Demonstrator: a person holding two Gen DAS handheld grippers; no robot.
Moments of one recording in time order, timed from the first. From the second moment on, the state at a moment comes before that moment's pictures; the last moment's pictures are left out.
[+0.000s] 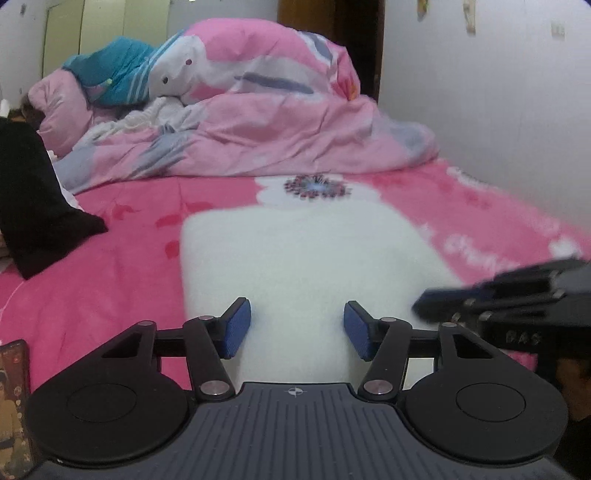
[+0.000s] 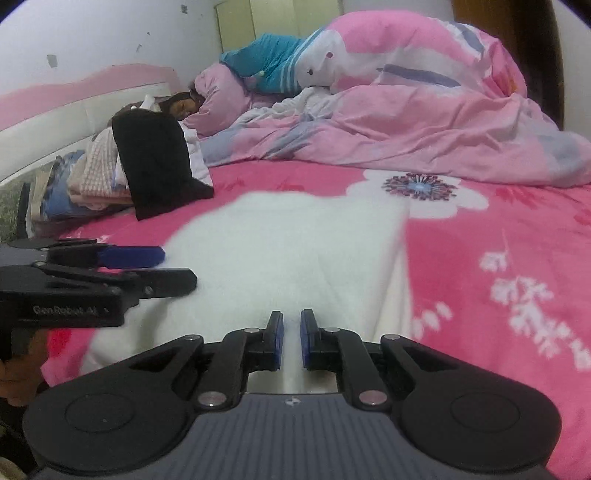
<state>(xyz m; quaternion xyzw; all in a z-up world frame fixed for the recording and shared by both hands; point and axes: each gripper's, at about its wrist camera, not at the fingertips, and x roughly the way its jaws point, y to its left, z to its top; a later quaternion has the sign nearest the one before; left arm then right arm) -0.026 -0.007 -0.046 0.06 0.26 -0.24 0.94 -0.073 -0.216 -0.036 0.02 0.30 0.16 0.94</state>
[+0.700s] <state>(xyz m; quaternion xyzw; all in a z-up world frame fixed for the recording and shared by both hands) -0.001 0.013 -0.015 0.02 0.23 -0.24 0.94 -0.048 -0.214 -0.035 -0.02 0.29 0.14 0.95</state>
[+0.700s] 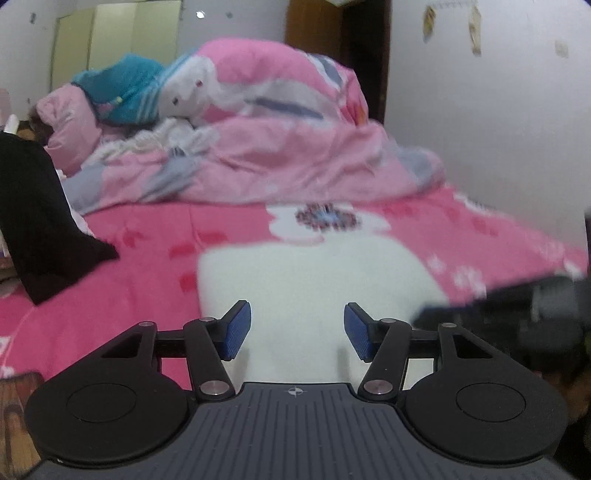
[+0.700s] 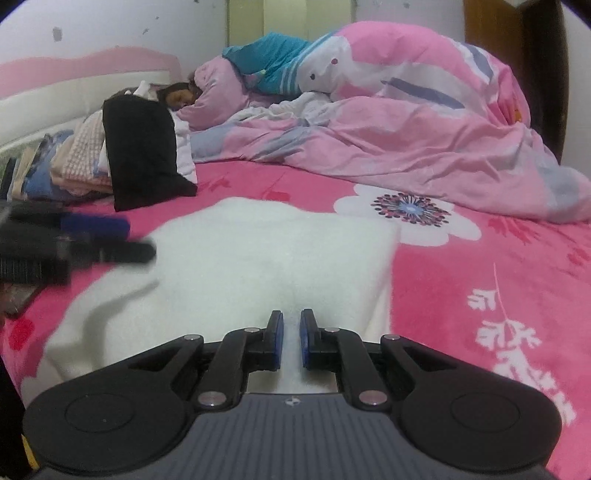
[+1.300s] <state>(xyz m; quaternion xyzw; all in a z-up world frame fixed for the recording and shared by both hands) 0.001 -0.014 -0.049 0.05 0.26 -0.23 0.94 -0.013 -0.220 0.011 0.00 0.25 0.15 0.96</state>
